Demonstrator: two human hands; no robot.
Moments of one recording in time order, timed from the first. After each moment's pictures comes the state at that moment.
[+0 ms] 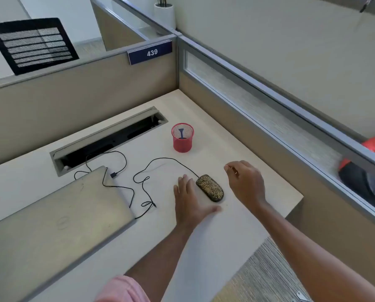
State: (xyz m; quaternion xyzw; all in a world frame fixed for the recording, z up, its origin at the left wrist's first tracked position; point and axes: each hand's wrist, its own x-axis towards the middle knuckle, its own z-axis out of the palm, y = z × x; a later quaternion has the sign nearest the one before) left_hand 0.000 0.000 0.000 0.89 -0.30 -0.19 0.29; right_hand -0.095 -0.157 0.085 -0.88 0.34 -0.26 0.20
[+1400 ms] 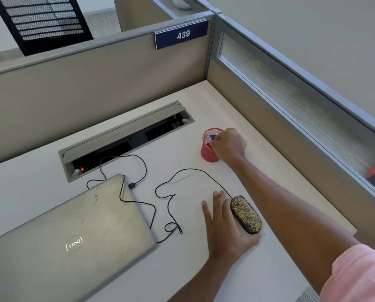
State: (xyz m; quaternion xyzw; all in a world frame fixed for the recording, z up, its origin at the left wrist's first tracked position) left_hand 0.002 -0.011 -0.024 0.88 -0.33 -0.12 0.33; right_hand 0.165 -0.190 0.073 -0.86 0.46 -0.05 0.22
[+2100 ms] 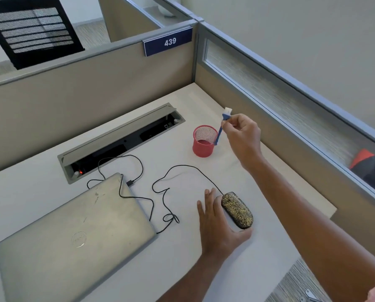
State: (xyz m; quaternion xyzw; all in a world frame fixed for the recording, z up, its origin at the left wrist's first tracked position) left_hand -0.013 0.021 -0.008 0.86 -0.33 -0.12 0.37; right_hand 0.087 -0.169 0.149 -0.72 0.40 -0.31 0.47
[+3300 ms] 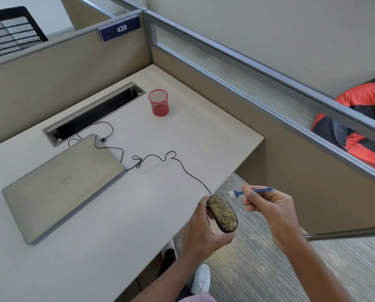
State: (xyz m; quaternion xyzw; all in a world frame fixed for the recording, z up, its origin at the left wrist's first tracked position) left_hand -0.246 0.167 0.049 0.78 -0.37 -0.27 0.43; right_hand -0.381 0.009 0.135 -0.54 0.44 -0.29 0.66
